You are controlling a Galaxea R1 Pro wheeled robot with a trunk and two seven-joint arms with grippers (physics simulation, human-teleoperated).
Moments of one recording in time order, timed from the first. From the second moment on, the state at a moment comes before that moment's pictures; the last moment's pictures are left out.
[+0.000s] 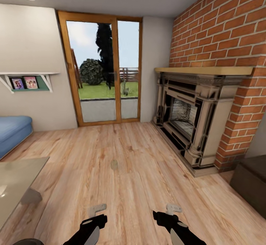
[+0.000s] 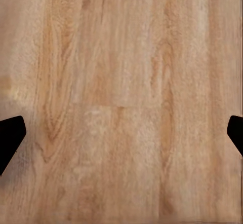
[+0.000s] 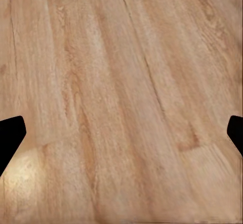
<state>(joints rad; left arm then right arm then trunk) -0.43 -0.09 -0.20 -0.46 0.39 0.16 0.36 -0.50 0.09 0.06 -0.28 -0.22 -0.02 0.01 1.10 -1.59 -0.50</state>
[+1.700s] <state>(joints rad) -0.43 -0.09 -0.20 -0.46 0.39 0.16 0.36 -0.50 0.09 0.06 -0.28 -0.23 -0.02 0.01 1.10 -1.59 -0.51</state>
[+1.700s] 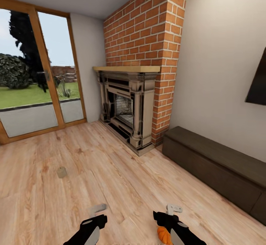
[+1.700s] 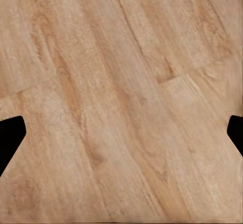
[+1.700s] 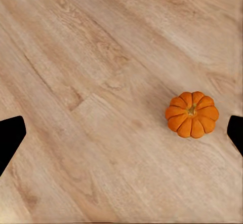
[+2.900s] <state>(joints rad) -0.43 -0.09 -0.20 -0.46 0.39 0.16 0.36 -0.50 0.09 0.06 -0.28 -0.22 -0.02 0.01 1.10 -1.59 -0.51</state>
